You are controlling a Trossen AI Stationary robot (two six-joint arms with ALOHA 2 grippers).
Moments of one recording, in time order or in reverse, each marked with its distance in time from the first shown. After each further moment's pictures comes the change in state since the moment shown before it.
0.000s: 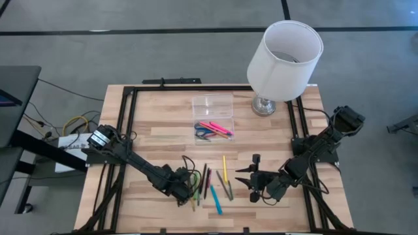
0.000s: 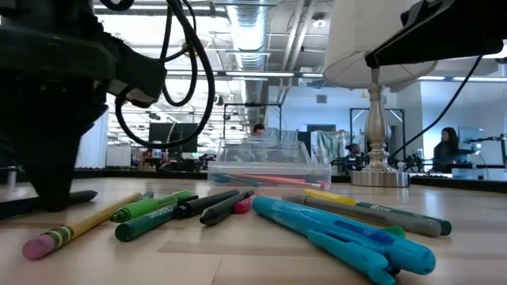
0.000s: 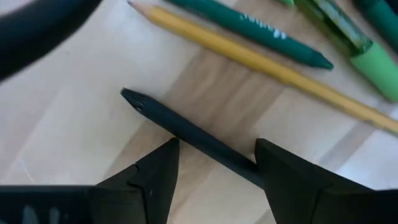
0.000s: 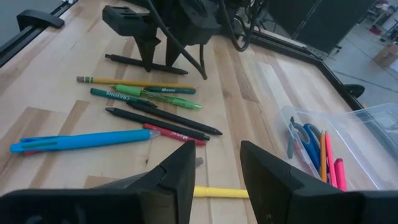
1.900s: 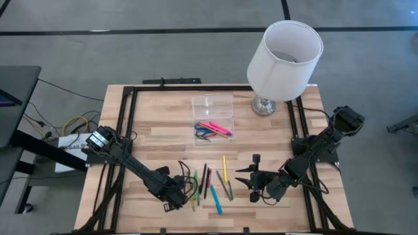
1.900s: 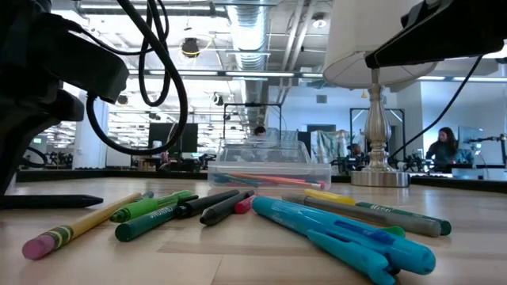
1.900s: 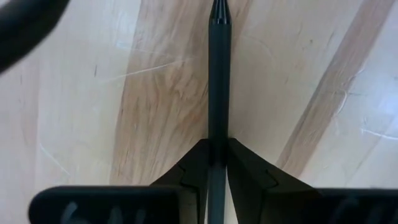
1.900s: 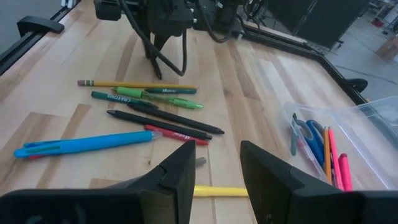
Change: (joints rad) left arm -0.033 0.000 -0.002 -0.099 -0.019 0.318; right arm 0.000 0.000 0.000 -0.002 -0.002 0.043
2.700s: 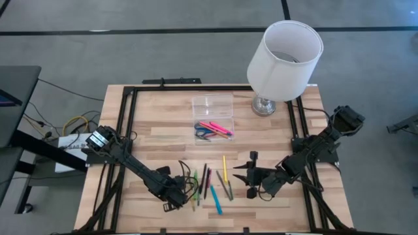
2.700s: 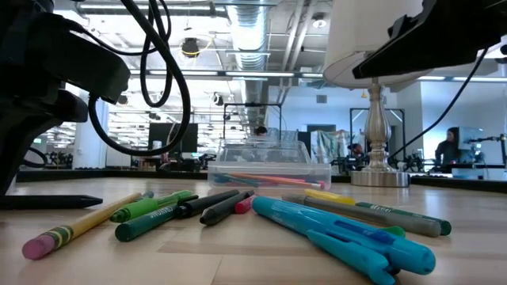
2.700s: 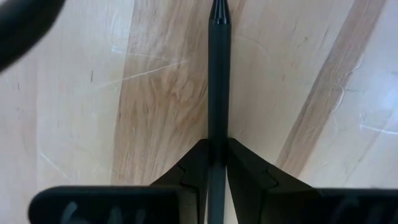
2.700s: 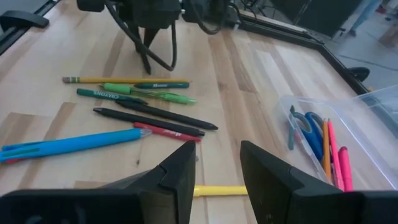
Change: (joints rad) left arm 0.002 0.000 0.000 0.031 0.015 0.039; right arm -0.064 0.000 0.000 -0.010 -0.057 0.000
